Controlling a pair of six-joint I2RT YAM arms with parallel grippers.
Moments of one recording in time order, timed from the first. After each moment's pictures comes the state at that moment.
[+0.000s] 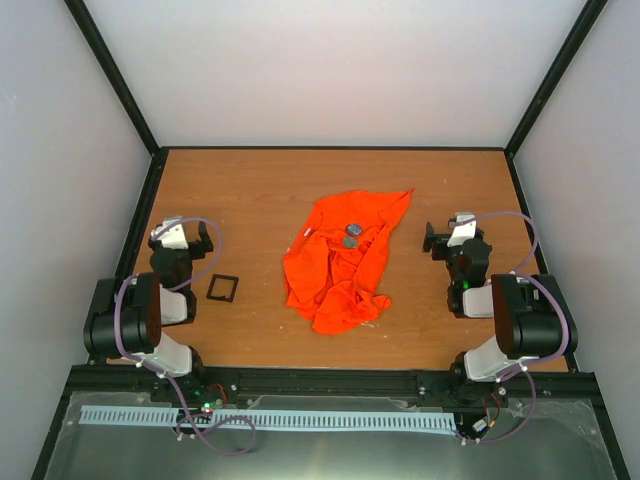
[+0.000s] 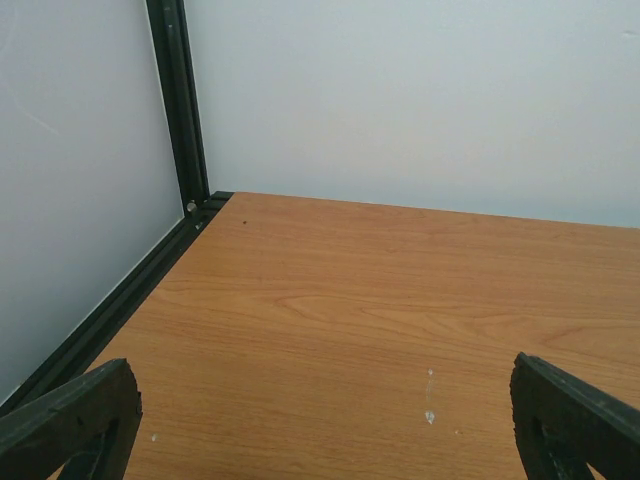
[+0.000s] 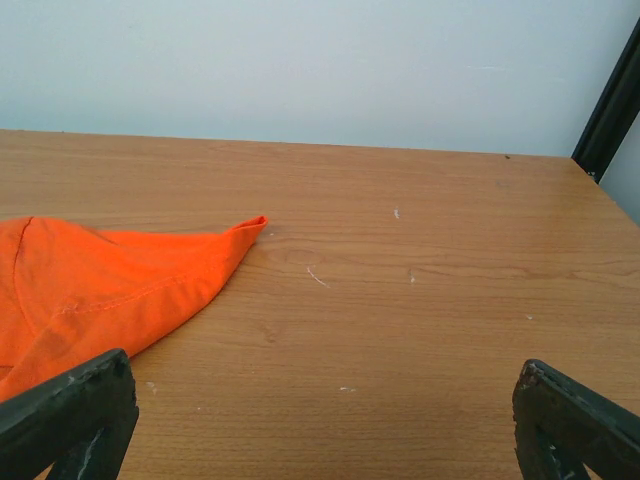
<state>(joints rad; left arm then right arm) 0.17 1.52 0.21 1.23 0.02 -0.03 -0.01 1.53 0.29 1.04 -0.04 -0.04</state>
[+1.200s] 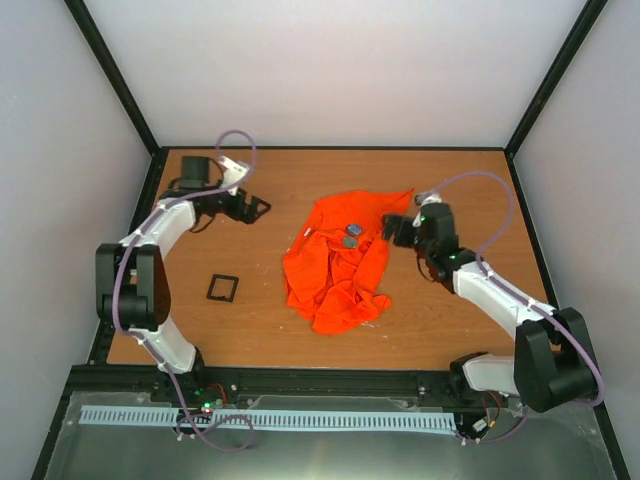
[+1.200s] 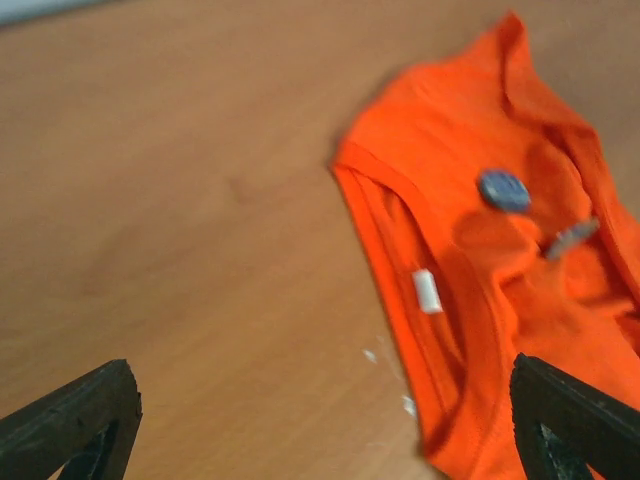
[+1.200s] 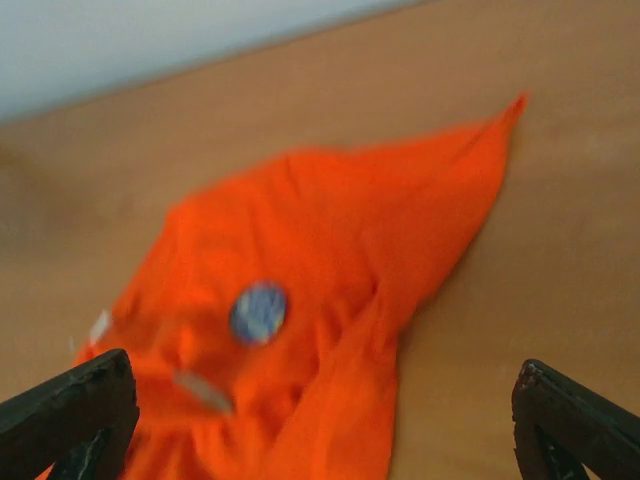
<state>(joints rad) 0.00 1.65 1.21 -0.36 0.64 0.30 0.28 1.27 0.71 0.08 -0.01 0.42</state>
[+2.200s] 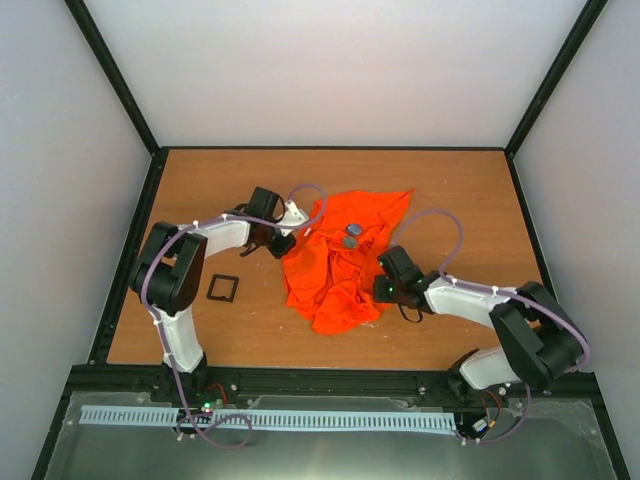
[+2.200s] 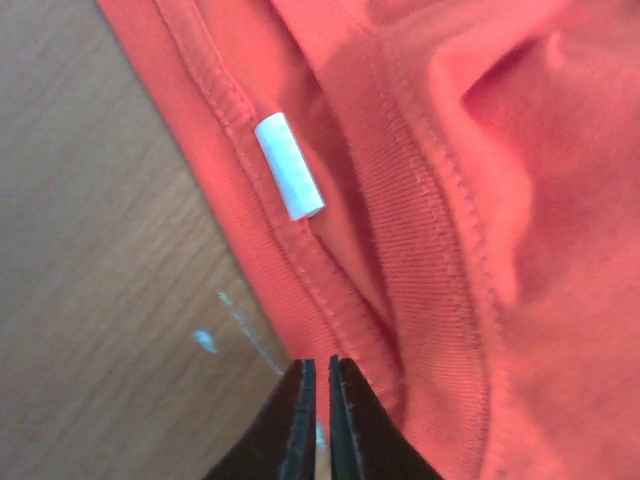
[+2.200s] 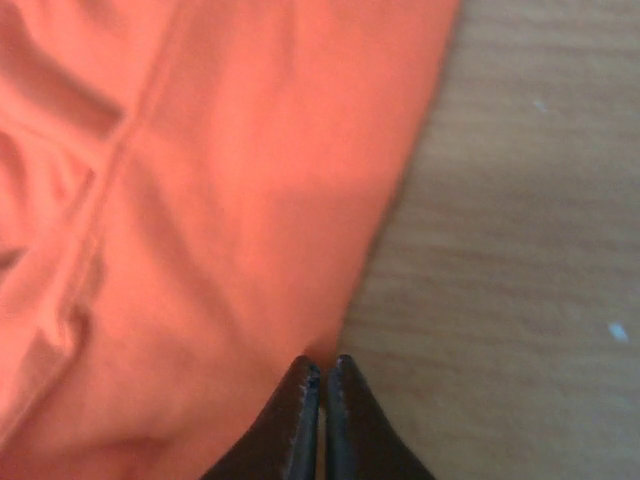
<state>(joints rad) -0.38 1.86 1.11 -0.31 0.31 0.44 0.62 1.43 0.57 -0.18 0.08 0.56</state>
